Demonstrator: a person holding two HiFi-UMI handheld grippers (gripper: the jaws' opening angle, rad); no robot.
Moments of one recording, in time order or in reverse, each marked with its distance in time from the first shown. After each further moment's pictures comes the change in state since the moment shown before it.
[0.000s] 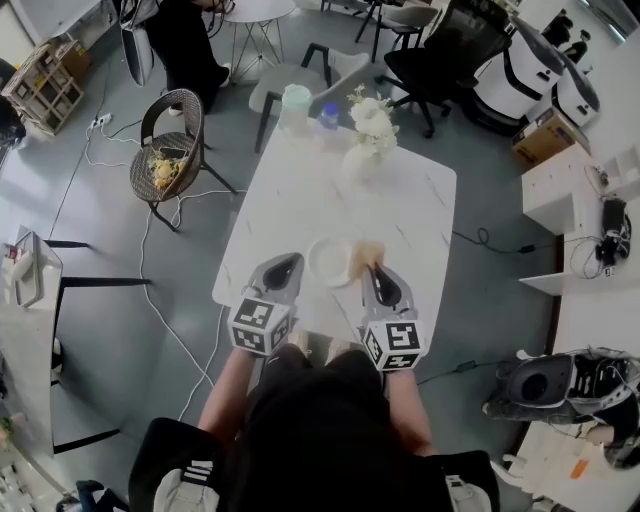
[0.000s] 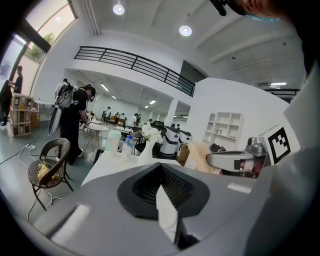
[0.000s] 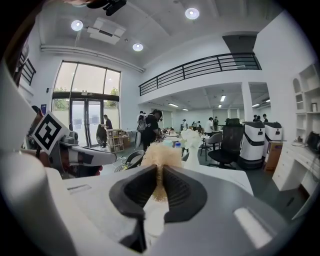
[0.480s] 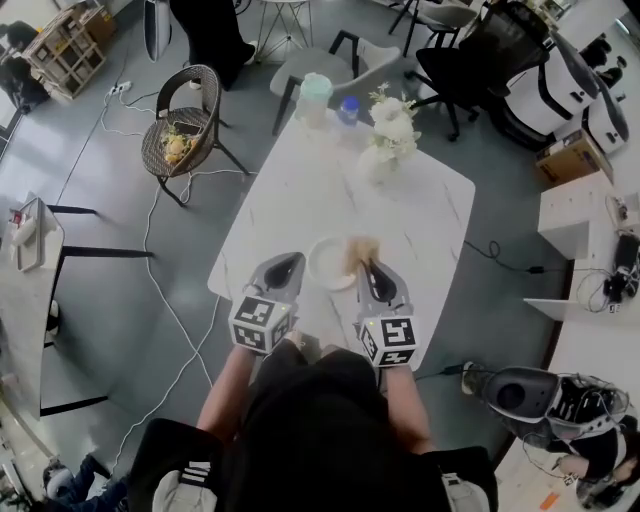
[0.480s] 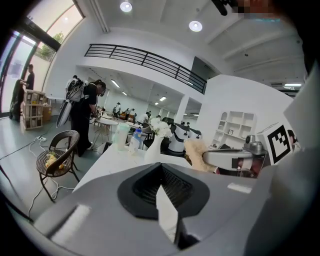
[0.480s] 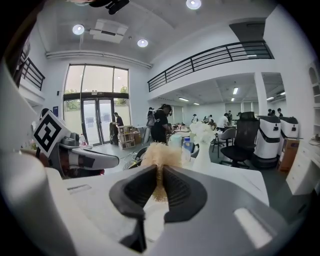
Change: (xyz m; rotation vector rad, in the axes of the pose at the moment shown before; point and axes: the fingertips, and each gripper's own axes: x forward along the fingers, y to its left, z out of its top) left arm 0.029 0.012 -0.020 -0.074 0.033 0.109; right arm 0.048 -0.012 -0.012 -0.019 0.058 0.148
